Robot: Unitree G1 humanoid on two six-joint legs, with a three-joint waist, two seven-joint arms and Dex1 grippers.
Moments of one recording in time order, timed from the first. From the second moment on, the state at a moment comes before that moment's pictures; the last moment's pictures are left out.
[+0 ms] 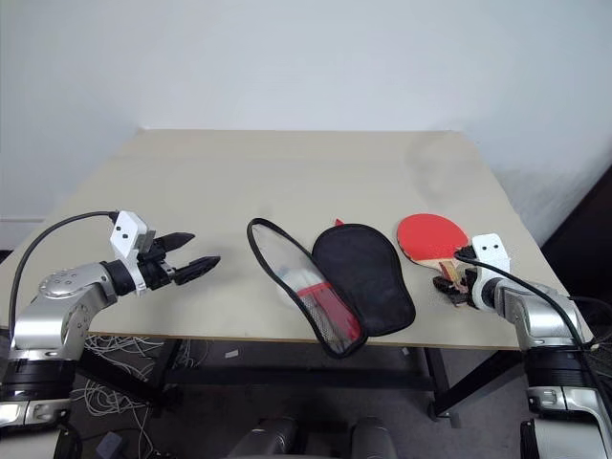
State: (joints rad) left arm -0.28 0.67 0.16 0.07 -0.37 0.44 -0.91; right arm -0.35 -0.68 -0.11 0.23 0.26 0.84 0.50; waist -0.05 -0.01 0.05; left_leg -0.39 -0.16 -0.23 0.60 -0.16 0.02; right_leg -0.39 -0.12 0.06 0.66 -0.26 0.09
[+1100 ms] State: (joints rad) left arm -0.29 0.80 0.18 -0.17 -0.63 0.53 -1.14; right arm -0.39 -0.46 -0.13 -0.21 0.36 1.10 0.36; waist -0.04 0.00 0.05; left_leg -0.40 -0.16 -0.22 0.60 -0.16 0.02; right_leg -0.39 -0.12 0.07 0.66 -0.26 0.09
